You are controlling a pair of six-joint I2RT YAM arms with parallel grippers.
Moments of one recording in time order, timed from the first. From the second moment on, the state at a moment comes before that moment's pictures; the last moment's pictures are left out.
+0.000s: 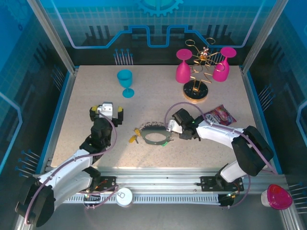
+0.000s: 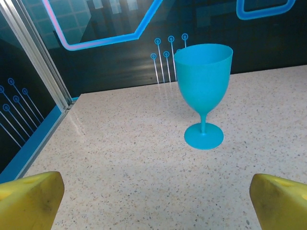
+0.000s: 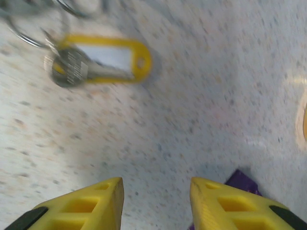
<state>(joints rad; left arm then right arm) -0.43 0.91 0.34 0.37 -0.58 0.06 0.62 1.50 0.82 -0.52 0.38 -0.69</state>
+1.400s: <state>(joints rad) -0.13 1.60 0.28 1.10 -0.31 0.00 0.03 1.55 0.35 0.89 -0.19 -0.08</state>
